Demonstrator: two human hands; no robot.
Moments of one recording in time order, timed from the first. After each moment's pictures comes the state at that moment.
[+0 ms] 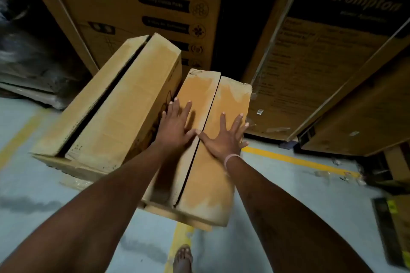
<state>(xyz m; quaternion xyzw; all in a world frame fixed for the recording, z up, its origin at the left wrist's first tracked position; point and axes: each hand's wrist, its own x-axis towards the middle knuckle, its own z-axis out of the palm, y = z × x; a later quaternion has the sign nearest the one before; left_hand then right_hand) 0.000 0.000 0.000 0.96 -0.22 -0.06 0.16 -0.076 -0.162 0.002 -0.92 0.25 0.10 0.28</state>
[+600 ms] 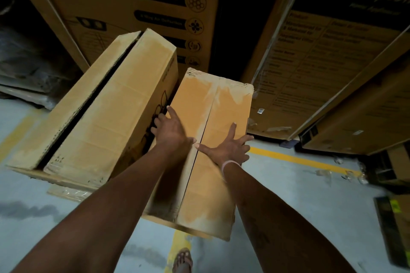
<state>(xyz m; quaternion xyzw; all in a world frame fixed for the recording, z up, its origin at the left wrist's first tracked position) 0.020 -0.026 -0.011 0.98 0.00 -0.18 0.11 -0.062 -0.172 -0.035 -0.89 0.38 0.13 0.19</state>
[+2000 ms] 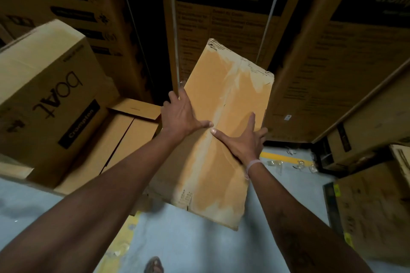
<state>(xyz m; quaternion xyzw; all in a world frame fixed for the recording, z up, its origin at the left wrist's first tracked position) -0.207 -0.381 0.068 0.99 -0.10 0.01 0.14 -0.305 -0.548 0.016 -0.85 0.37 -0.04 0.37</state>
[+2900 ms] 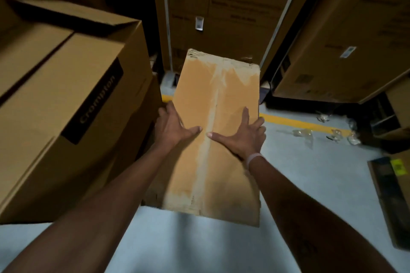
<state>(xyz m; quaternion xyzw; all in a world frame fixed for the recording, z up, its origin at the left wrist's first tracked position) -0.162 -0.374 -0.441 0.95 -0.03 -0.14 0.29 -0.249 -0.561 -0.434 -0.92 0.34 0.05 0.20</state>
